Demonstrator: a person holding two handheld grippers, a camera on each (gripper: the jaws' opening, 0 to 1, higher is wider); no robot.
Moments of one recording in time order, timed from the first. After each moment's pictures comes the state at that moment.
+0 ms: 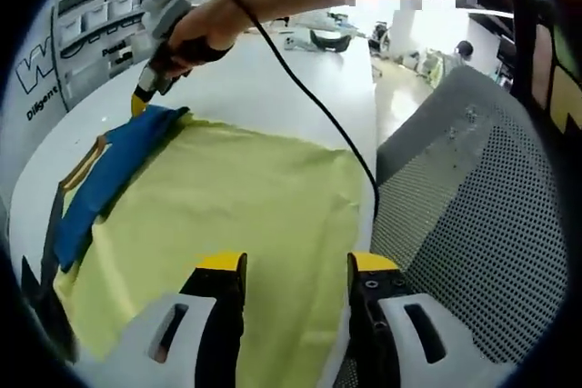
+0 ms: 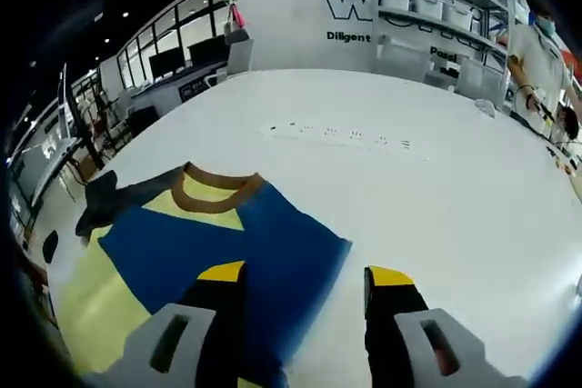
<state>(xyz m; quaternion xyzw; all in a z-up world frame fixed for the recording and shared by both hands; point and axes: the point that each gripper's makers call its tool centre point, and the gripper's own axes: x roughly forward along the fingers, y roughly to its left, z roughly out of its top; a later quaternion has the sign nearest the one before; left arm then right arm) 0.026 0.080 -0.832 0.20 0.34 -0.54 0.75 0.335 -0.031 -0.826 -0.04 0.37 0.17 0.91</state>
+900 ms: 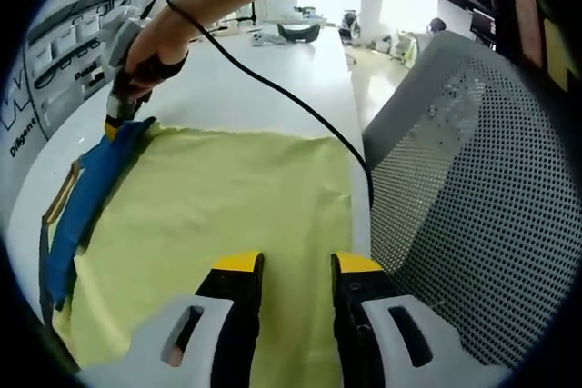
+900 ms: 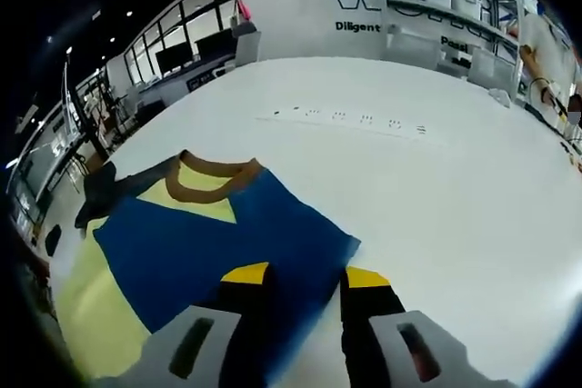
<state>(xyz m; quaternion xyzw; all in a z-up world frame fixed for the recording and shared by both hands) 0.018 0.066 -0.850 0.24 0.32 -0.59 0.70 0.340 -0.021 -0.850 -0.05 0.38 0.20 0.90</state>
